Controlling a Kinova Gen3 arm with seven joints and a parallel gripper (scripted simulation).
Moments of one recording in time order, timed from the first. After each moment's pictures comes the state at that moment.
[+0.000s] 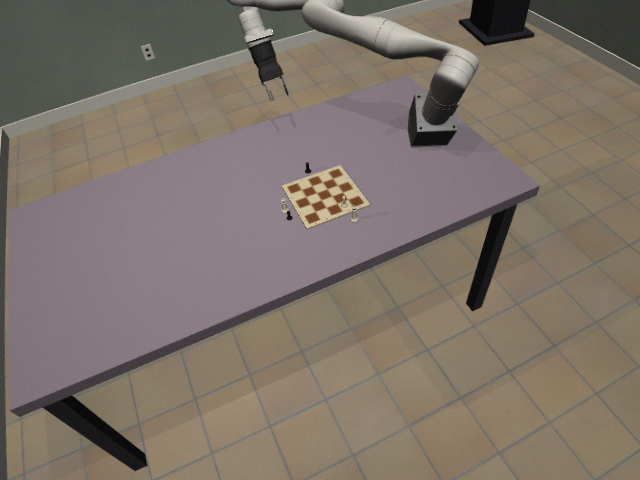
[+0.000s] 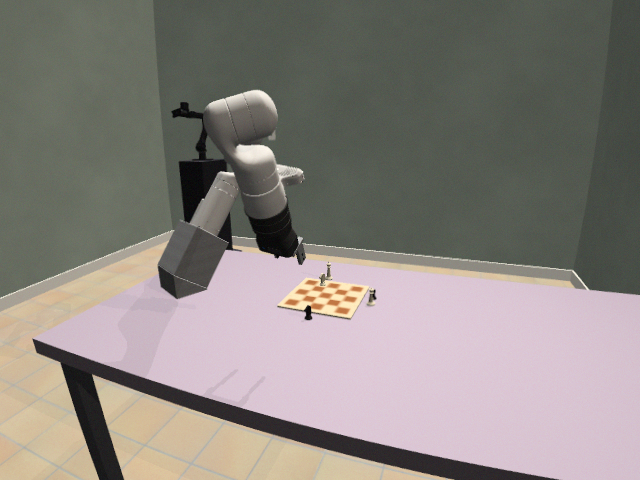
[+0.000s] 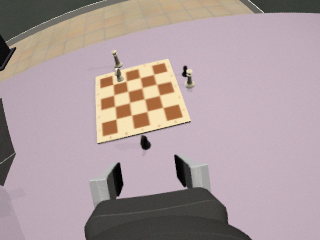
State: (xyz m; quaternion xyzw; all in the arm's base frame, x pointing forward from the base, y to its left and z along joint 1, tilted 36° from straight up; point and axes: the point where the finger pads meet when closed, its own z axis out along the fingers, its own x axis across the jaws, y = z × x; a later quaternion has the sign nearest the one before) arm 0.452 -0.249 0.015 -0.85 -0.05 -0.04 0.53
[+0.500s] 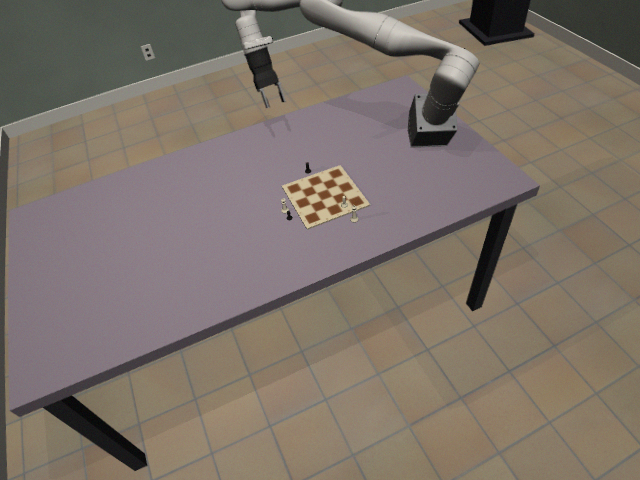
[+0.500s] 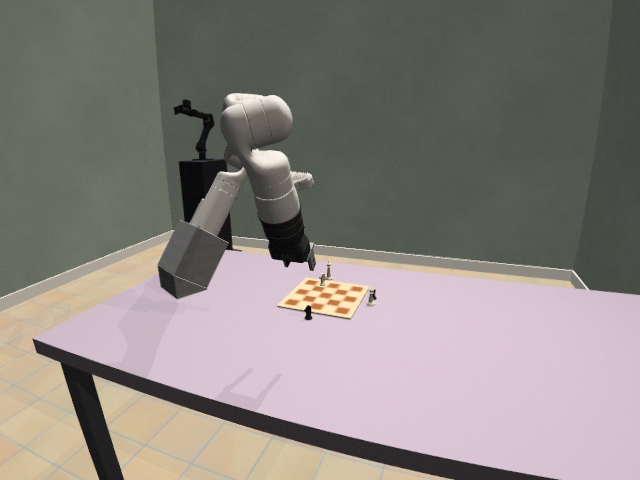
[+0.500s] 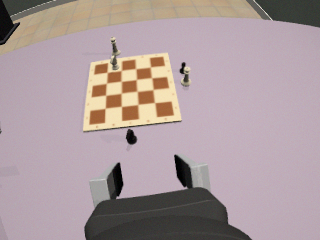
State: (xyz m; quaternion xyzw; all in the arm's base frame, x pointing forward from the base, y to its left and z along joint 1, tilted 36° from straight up) arm 0.474 -0.234 0.010 -0.85 -0.10 -0.09 0.51
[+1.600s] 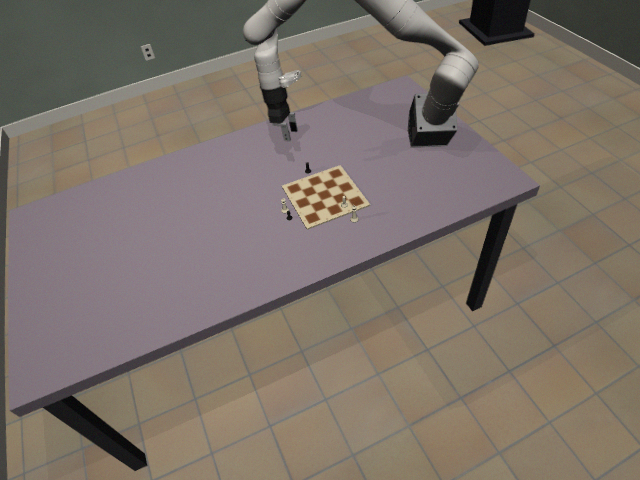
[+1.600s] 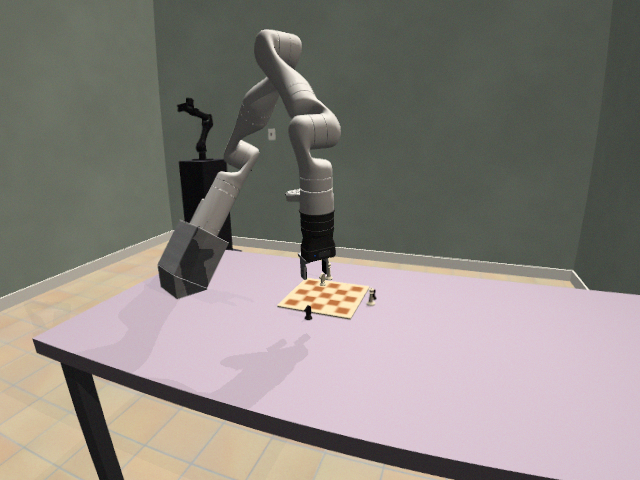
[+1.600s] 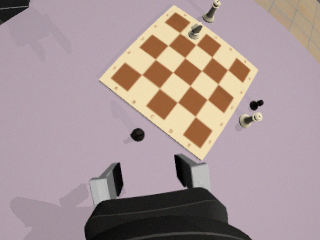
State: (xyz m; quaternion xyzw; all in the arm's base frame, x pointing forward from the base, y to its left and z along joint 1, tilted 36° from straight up) arm 0.463 -0.112 0.015 -0.84 -0.42 -0.23 0.28
